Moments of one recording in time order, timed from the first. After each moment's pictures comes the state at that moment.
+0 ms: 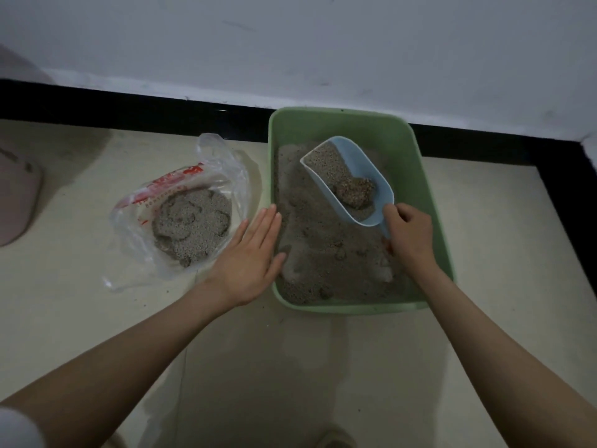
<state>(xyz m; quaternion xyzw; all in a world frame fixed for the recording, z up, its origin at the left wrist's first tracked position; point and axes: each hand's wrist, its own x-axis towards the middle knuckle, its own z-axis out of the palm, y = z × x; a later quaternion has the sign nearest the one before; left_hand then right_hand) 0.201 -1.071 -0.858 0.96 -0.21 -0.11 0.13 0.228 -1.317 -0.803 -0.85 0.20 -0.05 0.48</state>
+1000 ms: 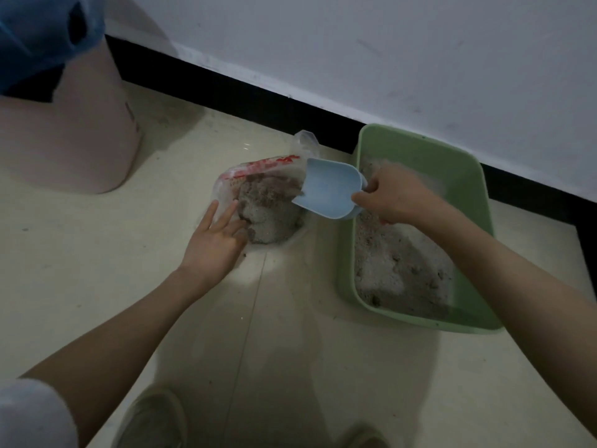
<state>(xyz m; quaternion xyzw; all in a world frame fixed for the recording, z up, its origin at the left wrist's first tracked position) 0.172 -0.902 -0.890 0.99 -0.14 0.02 0.03 0.261 -1.135 -0.710 -0.97 -0.04 0.22 0.12</state>
